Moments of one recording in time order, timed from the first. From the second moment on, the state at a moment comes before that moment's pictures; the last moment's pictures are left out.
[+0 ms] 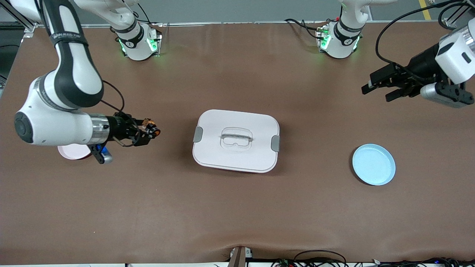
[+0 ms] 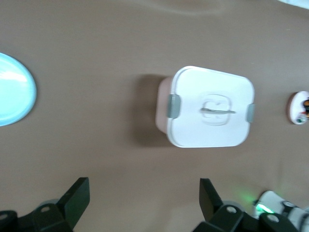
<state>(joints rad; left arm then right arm) -0.01 -0.02 -0.07 -1.64 -0.48 1.65 -0.04 0.19 0.34 0.00 -1.61 0.52 1.70 0.88</state>
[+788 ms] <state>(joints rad) -0.17 0.09 -0.10 -1.64 -0.65 1.84 -0.04 0.46 0.35 0.00 -1.49 0.62 1.90 1.38</state>
